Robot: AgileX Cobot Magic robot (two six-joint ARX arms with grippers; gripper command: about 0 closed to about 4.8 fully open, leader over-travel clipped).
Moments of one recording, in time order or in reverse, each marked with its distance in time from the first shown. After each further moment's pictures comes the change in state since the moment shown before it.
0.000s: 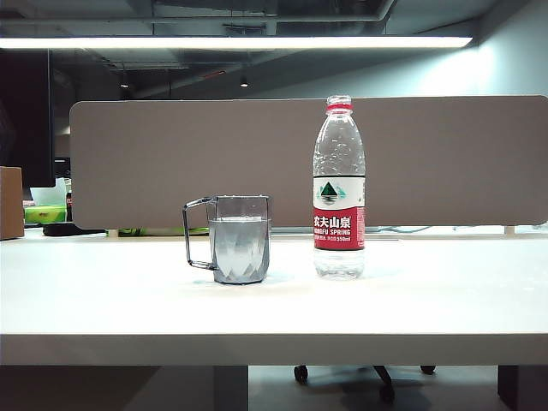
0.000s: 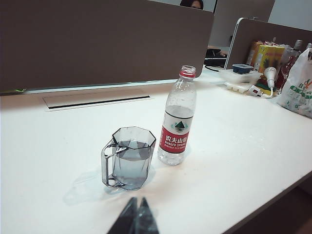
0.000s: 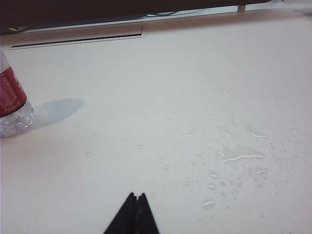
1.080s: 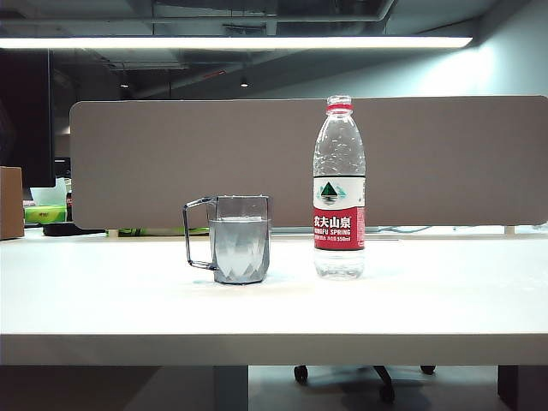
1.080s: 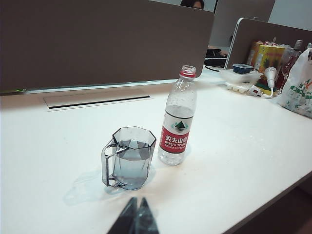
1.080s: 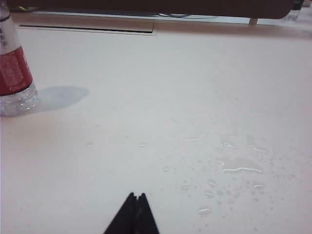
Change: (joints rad) left arm 0.000 0.000 0.000 0.000 0.000 0.000; right arm 0.001 0.000 0.000 -0.001 -0.034 -0.144
